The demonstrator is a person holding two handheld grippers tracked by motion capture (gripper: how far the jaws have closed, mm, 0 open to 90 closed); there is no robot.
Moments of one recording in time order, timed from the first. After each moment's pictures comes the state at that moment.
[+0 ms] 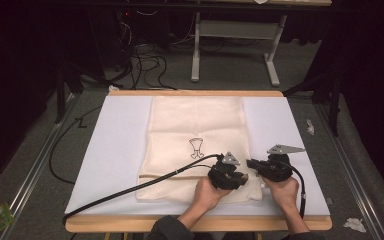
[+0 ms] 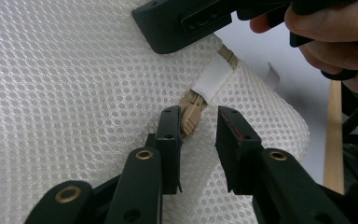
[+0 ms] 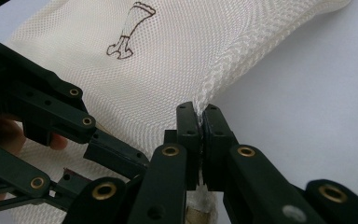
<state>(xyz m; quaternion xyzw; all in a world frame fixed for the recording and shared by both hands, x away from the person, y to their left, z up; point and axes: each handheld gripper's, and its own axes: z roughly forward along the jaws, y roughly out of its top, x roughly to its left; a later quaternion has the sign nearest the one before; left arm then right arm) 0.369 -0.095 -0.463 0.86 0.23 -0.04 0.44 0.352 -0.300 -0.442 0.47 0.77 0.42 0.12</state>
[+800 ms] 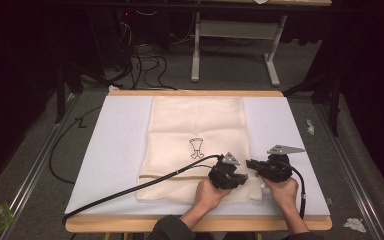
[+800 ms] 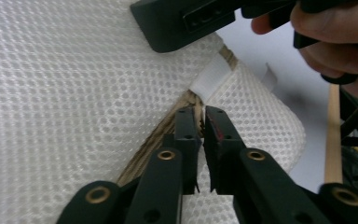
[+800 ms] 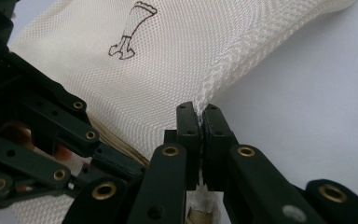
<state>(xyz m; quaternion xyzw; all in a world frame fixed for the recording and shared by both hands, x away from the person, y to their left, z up) 0.371 -0.098 -0.471 0.86 0.24 -0.05 0.44 0.353 -0.301 -0.446 0.47 0.77 0.42 0.11</state>
